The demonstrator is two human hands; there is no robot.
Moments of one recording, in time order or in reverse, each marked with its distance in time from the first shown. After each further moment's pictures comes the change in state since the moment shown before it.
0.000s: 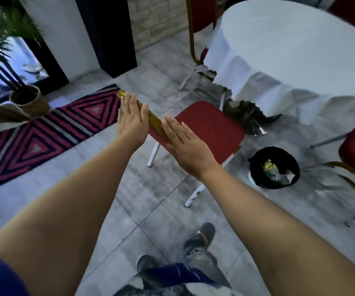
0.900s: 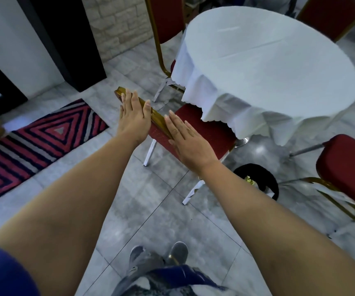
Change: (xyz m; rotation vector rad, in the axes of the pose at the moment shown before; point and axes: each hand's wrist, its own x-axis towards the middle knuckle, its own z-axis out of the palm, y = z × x) left_hand 0.173 0.150 0.113 0.001 -0.063 0.071; right_hand 0.047 0.235 -0.019 -0.088 -0.187 0.208
